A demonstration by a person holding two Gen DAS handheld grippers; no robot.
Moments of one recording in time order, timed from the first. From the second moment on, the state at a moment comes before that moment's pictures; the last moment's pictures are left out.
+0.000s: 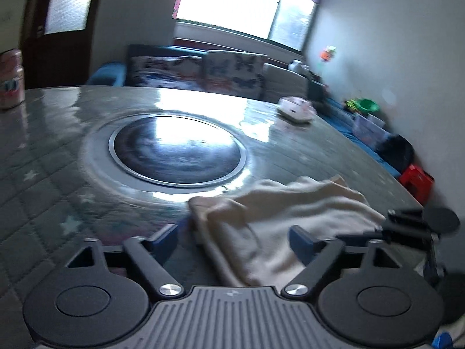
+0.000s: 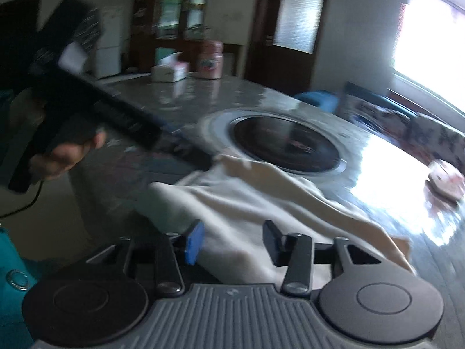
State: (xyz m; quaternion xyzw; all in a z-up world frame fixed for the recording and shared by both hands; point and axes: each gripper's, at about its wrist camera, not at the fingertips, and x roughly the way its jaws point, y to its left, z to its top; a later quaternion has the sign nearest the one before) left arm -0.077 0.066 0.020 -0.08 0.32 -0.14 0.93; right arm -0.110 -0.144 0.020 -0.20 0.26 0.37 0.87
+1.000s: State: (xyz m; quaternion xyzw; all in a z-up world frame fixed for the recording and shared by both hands) left arm -0.048 0.089 0.007 -0.23 0.39 -0.09 0.89; right arm -0.121 -0.102 0.017 -0.22 0.27 0.48 0.81
